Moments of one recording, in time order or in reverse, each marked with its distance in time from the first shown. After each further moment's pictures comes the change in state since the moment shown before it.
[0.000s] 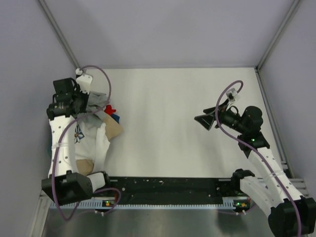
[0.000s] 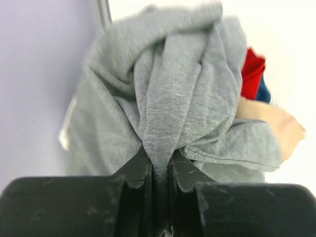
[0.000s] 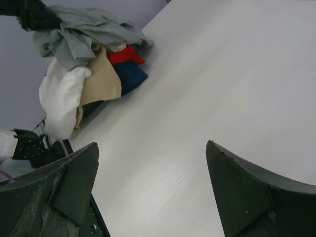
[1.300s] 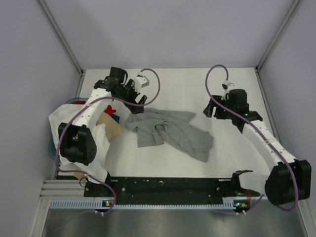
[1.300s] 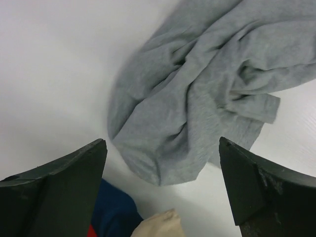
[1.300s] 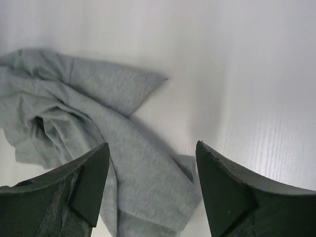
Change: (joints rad) left arm -0.505 0.429 0.211 -0.010 0.465 0.103; right arm -0.013 0.351 0.304 -0.493 0.536 -0.108
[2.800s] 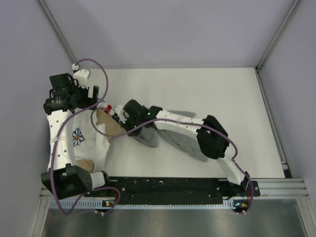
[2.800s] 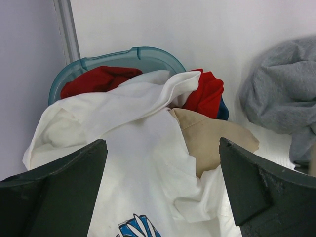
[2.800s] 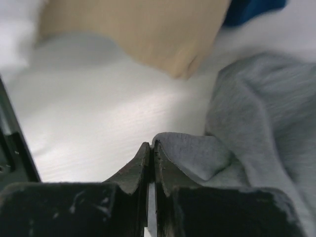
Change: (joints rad) left arm 0.537 -0.381 -0.093 -0.027 -0.274 -0.207; right arm 0.911 1.049 0.963 -0.209 0.017 -0.388
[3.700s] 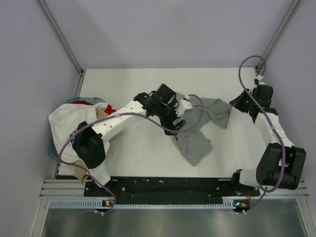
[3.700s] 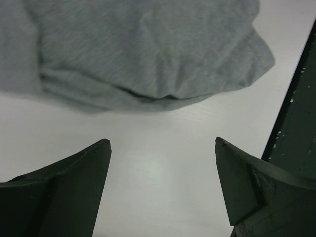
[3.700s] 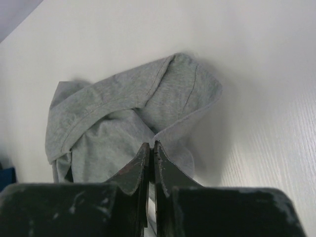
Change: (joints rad) left arm -0.949 0.389 0.105 0.030 0.159 0.026; right arm -1.270 -0.858 -0.926 0.318 -0.124 0.525
